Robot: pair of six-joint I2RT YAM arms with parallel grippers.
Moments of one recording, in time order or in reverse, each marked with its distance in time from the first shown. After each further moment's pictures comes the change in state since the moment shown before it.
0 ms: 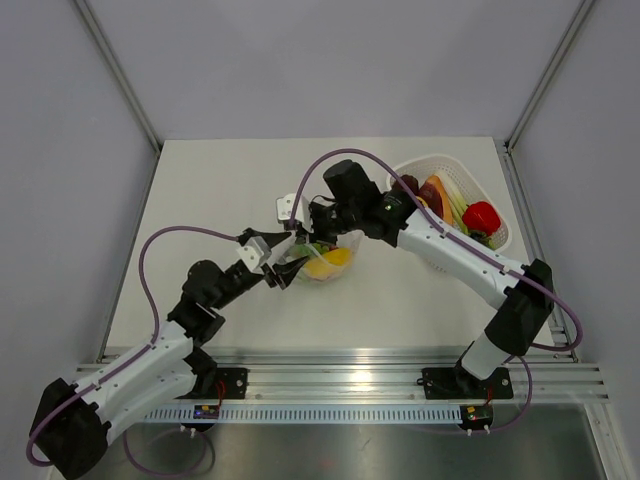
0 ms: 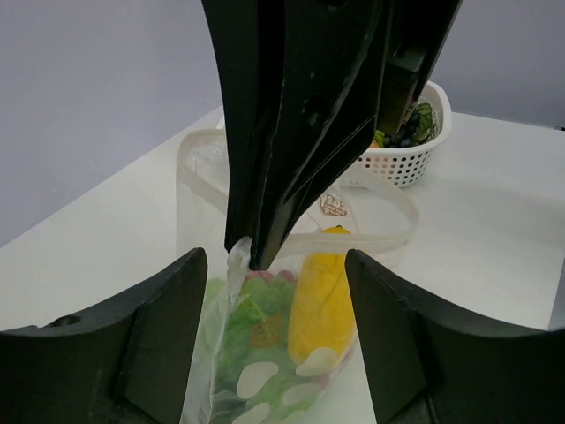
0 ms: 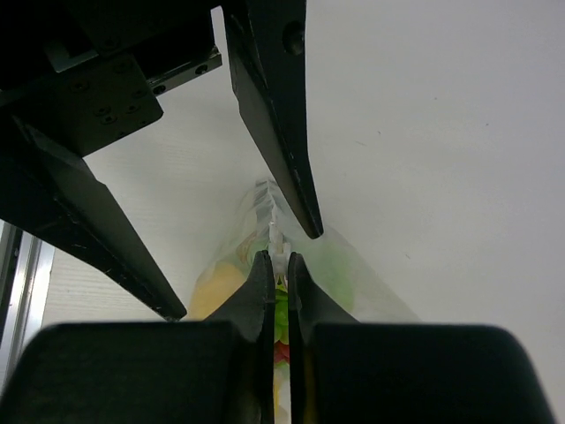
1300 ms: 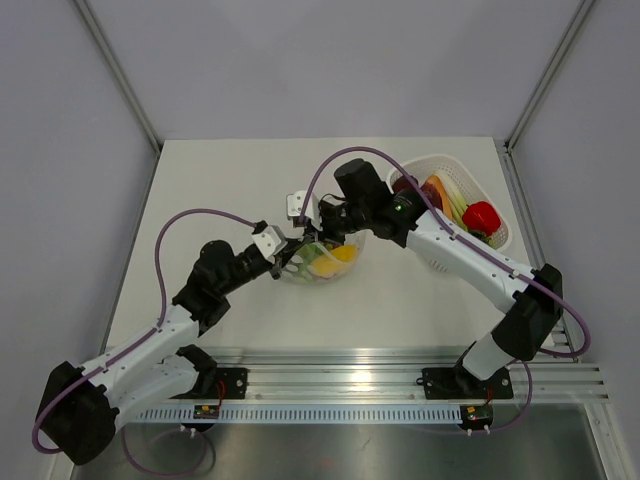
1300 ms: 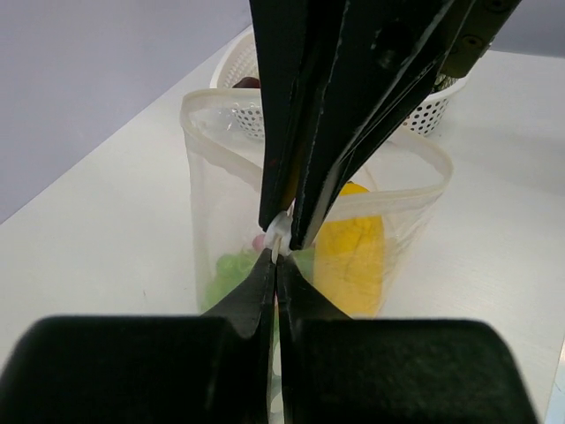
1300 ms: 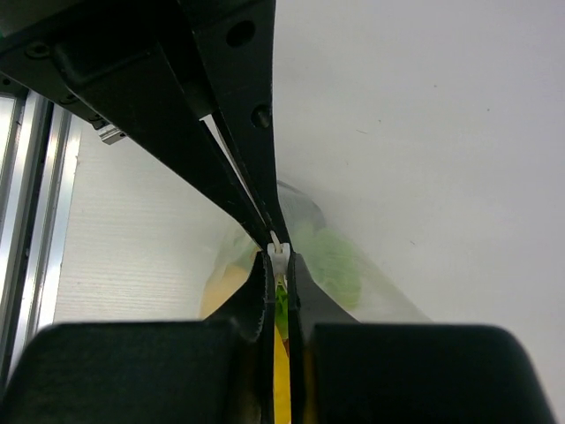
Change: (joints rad) left arm 0.024 0.131 0.129 -0.158 0.056 0.097; right arm -0.034 -0.048 -0.047 0.005 -0.024 0.023
